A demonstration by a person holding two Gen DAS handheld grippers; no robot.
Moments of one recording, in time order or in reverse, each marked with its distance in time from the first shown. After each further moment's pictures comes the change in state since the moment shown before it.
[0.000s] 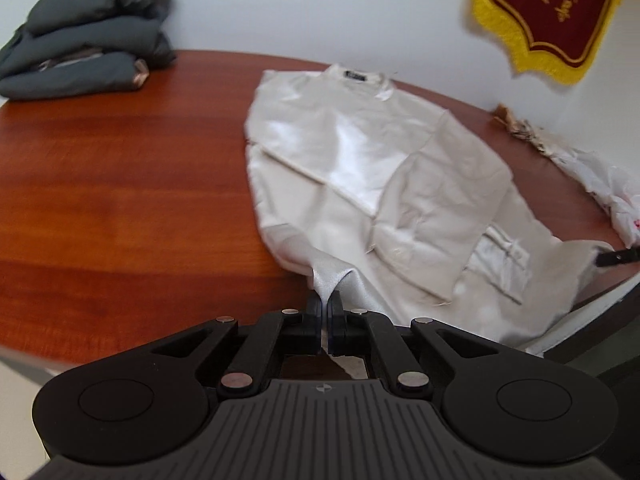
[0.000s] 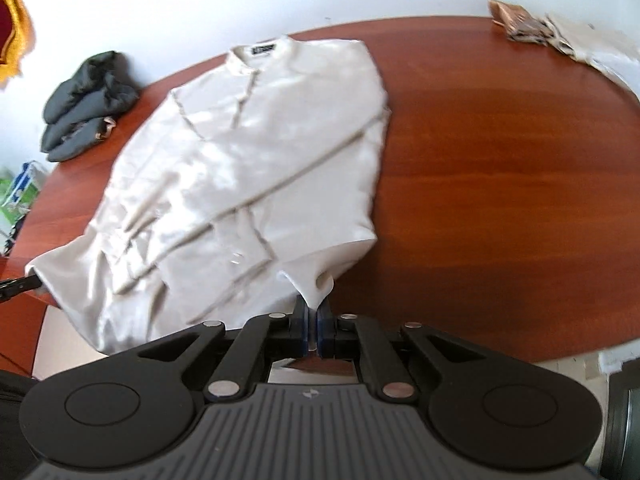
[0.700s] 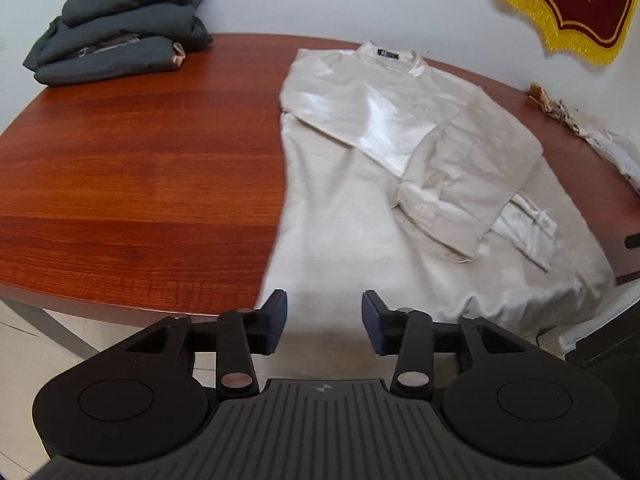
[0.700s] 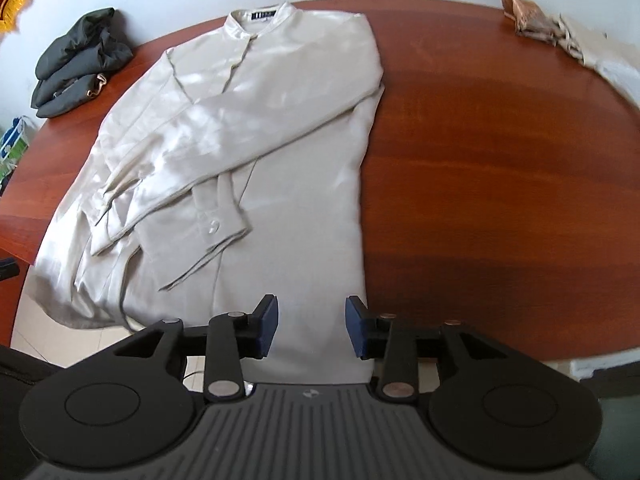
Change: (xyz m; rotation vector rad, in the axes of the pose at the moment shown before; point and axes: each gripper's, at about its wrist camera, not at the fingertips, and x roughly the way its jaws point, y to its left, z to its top) left arm -0.020 -0.021 -0.029 -0.017 0.051 0.161; right arm -0.004 -0.022 0.011 -0.088 0.097 -0.075
